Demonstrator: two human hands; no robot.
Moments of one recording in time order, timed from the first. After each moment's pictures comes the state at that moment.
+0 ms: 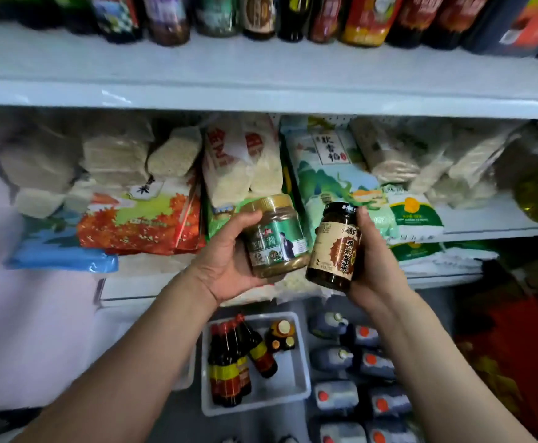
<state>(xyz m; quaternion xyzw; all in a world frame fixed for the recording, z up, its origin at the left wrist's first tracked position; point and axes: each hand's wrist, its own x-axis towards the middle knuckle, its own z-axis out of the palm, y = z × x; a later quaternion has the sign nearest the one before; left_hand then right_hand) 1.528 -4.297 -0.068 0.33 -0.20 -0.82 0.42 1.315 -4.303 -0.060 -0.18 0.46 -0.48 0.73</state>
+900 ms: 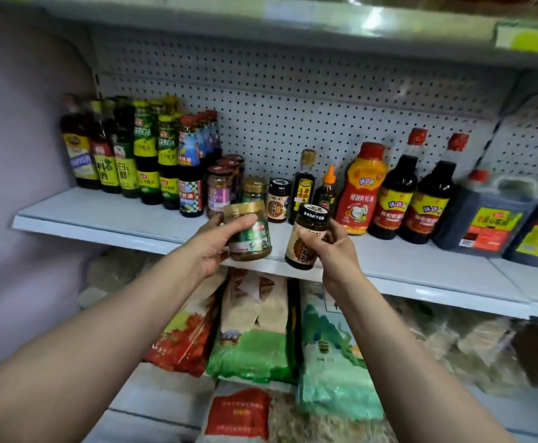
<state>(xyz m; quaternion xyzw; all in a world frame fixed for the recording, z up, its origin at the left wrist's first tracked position) 1.541 -4.400 0.130 0.52 -0.32 -0.49 0.61 1.336 -4.466 0.111 -0.50 0.37 -0.54 0.57</state>
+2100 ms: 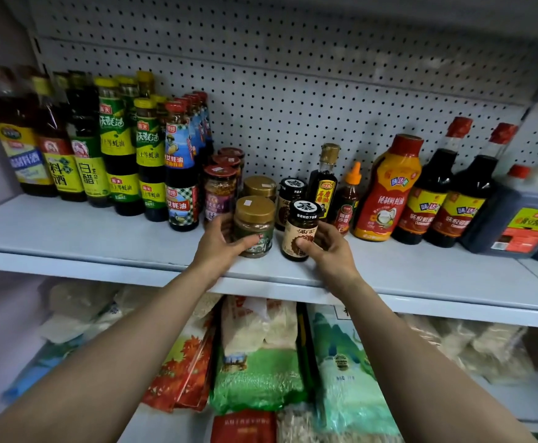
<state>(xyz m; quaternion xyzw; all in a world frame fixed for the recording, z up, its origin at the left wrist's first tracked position) 1.630 -4.526 0.049 0.58 -0.48 -0.32 0.57 1.400 -4.580 0.049 -0.58 0.43 -0.50 0.48</state>
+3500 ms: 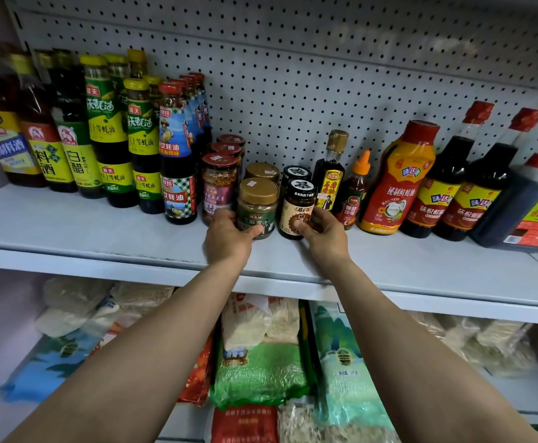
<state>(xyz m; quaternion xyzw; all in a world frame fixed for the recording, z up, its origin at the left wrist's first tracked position) 1.603 -4.555 0.046 0.75 -0.39 -0.17 0.51 1.427 -4.606 0.051 -0.59 0.49 -0.49 0.41</state>
